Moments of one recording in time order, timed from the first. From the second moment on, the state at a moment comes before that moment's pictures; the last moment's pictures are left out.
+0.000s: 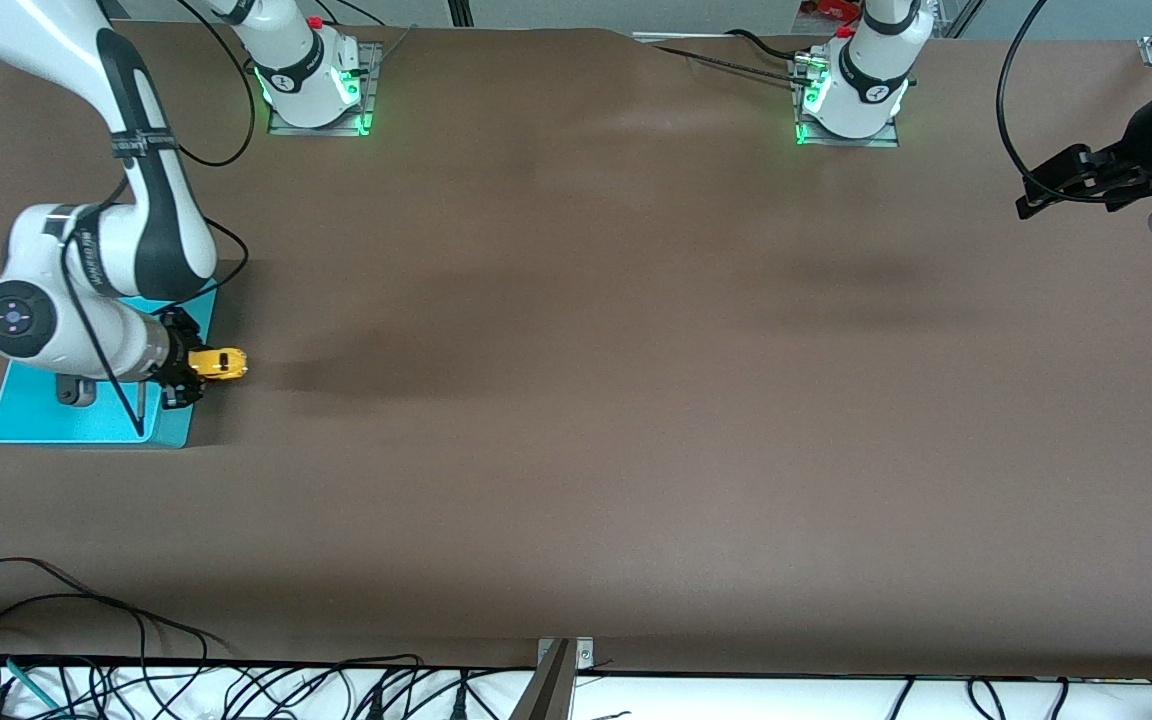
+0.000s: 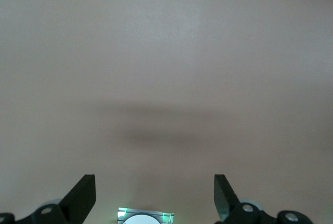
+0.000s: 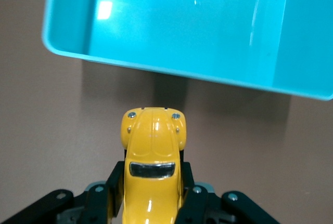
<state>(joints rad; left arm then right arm) -0.09 -0.02 0.06 -1.53 -0.03 1.40 -0.15 0.12 0.40 -0.13 -1.76 -0.07 1.96 1.40</state>
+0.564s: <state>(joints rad) -0.09 -0.02 0.07 -1.53 -0.03 1.40 -0.15 0.11 0.41 -0.26 -1.67 -0.08 1.79 0.76</state>
